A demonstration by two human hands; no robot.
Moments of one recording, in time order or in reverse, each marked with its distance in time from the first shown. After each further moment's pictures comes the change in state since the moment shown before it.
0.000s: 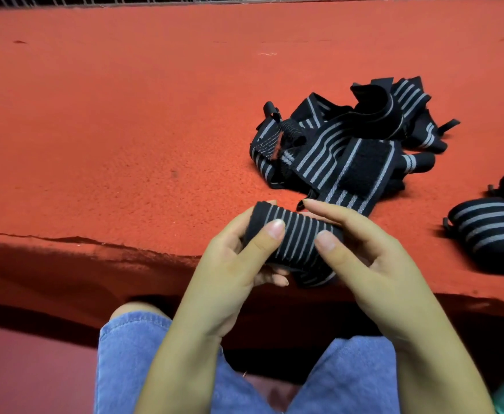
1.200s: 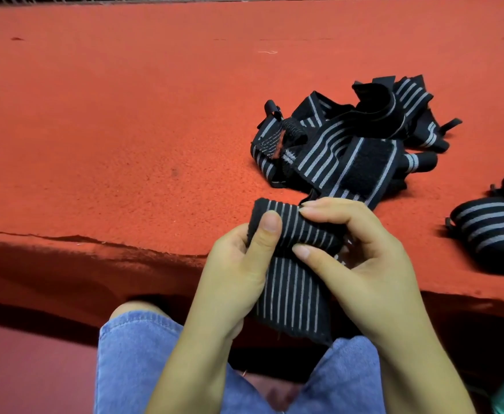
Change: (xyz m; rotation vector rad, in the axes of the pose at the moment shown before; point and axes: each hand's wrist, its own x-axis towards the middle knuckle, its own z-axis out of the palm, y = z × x) left_hand -0.001 -0.008 0.004 0.147 0.168 -0.001; right_hand 0.003 0.004 0.018 -0.137 0.126 -0.243
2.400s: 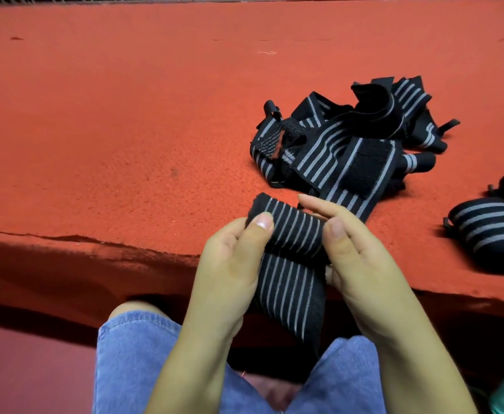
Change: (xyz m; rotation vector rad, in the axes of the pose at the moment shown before) left_hand -0.003 0.006 0.004 -0.091 0.037 0.117; right_hand -0.001 0.002 0.000 0.230 -0.136 0.333
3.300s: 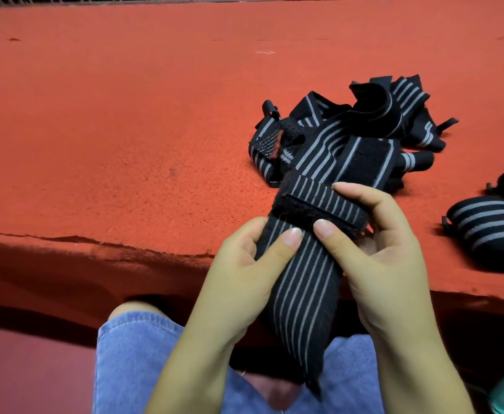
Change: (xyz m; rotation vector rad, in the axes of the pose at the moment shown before) left_hand 0.000 -0.007 0.000 0.038 -0.175 -0.025; right_hand 0.001 -0.005 0.000 0.134 0.273 -0.197
